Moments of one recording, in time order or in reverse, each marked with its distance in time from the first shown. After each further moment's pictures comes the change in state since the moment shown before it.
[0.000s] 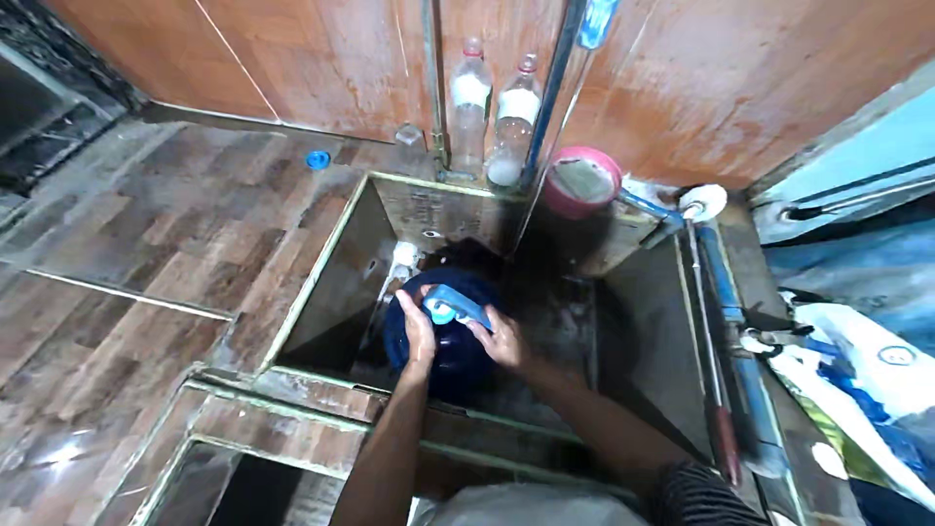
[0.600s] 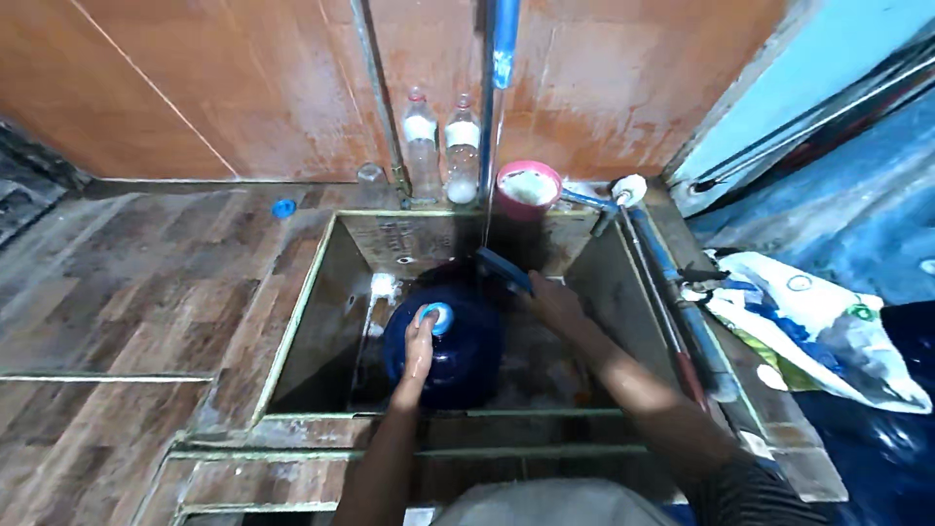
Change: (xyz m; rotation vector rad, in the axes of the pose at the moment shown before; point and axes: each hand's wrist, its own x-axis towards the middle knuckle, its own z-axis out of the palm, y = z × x) left_hand -0.009 0.003 -0.016 0.220 -0.391 0.093; right_hand 0.024 -0.035 -0.130 -0.395 -0.349 0.699
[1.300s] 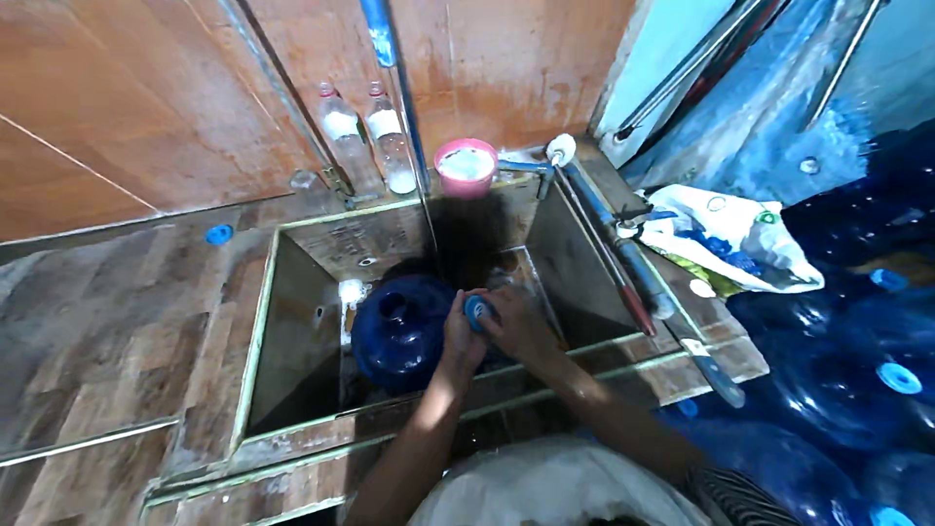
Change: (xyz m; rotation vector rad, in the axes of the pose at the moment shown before) left_hand -0.058 0.053 0.107 -0.804 -0.257 -0.621; right_hand -0.098 0.010 0.059 0.409 0.328 -0.232
